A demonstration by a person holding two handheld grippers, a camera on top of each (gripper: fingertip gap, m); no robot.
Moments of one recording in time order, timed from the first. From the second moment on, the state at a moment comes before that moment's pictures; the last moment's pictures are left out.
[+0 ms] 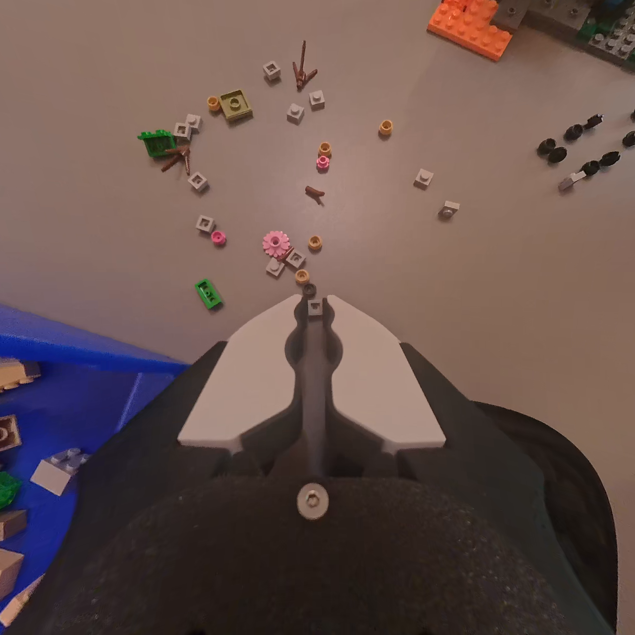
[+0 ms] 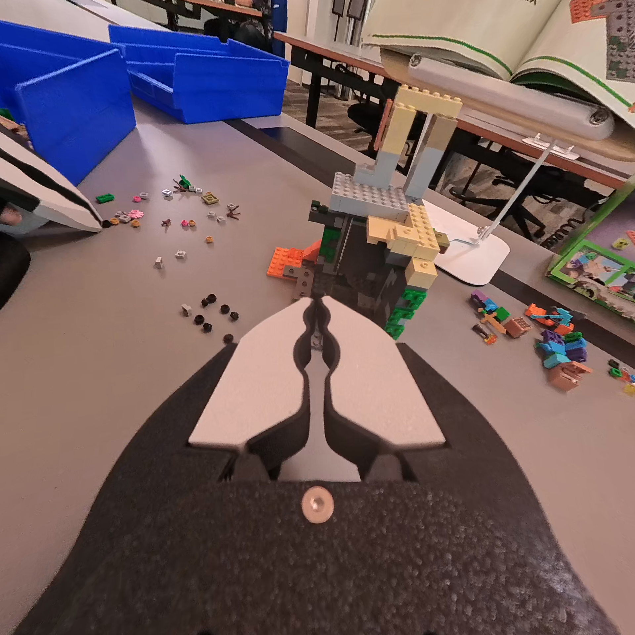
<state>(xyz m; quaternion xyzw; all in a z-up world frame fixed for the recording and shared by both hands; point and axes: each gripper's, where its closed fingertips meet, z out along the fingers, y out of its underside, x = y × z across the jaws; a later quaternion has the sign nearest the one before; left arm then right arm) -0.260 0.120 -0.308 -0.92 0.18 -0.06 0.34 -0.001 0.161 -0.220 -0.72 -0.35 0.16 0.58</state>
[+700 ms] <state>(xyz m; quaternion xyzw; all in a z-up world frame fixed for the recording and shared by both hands) -0.137 0.107 -0.252 -0.85 0.31 -0.10 0.42 -0.012 0.146 -0.191 -0.75 -0.35 0.10 0.56</state>
